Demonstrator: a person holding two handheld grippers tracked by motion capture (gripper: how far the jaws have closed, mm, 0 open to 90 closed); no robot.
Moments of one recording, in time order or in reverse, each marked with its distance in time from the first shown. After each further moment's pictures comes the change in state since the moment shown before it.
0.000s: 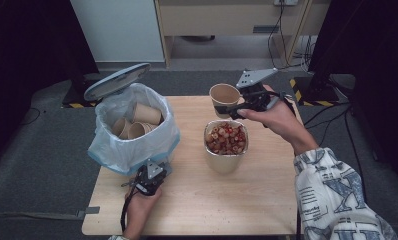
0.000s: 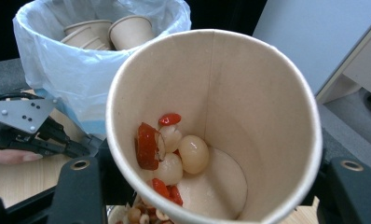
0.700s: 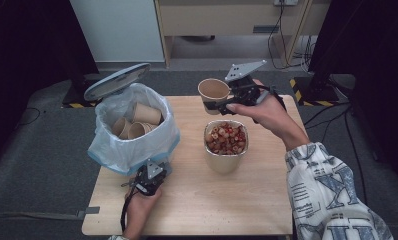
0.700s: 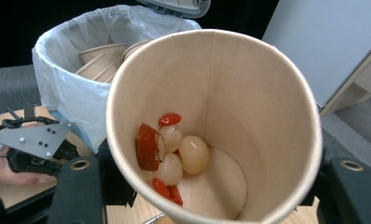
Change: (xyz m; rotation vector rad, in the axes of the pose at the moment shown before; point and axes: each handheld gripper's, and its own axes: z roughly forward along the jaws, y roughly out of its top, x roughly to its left) left arm 0.000 0.000 0.000 0.000 -0.001 0.000; right arm 0.009 0.029 0.011 -0.018 0.030 0.005
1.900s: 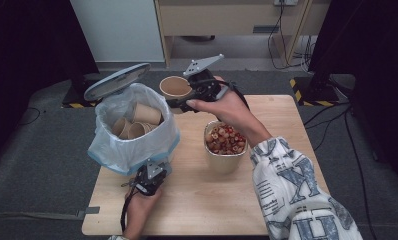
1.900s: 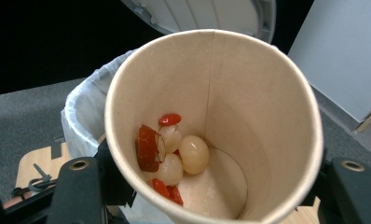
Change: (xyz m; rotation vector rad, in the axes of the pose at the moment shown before) left arm 0.000 0.000 0.000 -0.003 0.001 -0.003; right arm 0.037 0.053 0.068 -0.021 0.081 0.029
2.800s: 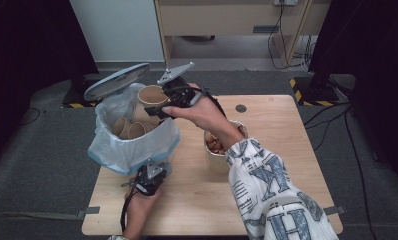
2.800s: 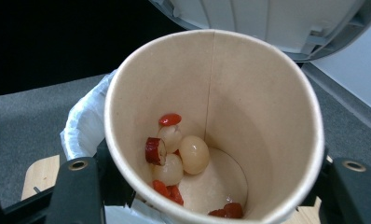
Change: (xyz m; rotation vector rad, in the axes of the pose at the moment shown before) left arm 0.000 0.000 0.000 0.001 -0.001 0.001; right arm 0.019 0.005 0.059 0.025 0.057 0.012
